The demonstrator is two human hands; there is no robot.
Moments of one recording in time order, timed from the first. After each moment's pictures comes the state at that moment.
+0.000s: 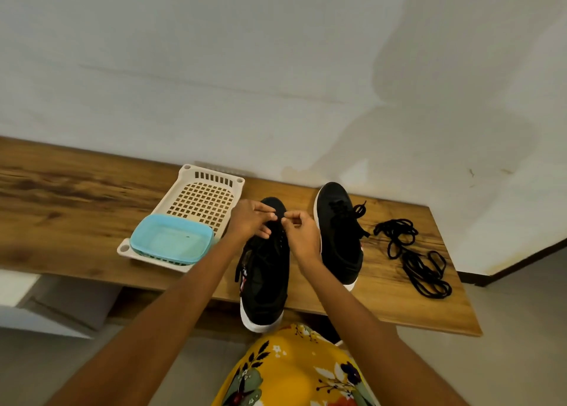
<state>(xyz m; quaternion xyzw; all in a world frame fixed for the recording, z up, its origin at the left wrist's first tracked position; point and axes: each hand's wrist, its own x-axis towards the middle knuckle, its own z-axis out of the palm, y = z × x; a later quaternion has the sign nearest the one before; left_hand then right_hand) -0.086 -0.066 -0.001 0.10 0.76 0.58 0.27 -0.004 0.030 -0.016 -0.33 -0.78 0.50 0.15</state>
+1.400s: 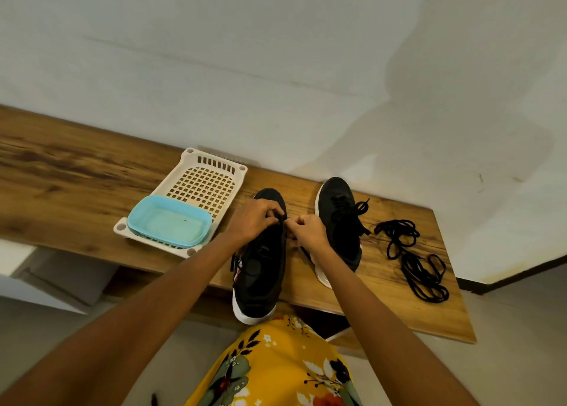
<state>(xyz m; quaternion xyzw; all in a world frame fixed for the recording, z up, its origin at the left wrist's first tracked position) -0.083 -0.064 -0.027 0.36 0.87 0.33 0.08 0.001 0.058 -0.022 -0.31 -0.73 0.60 0.00</state>
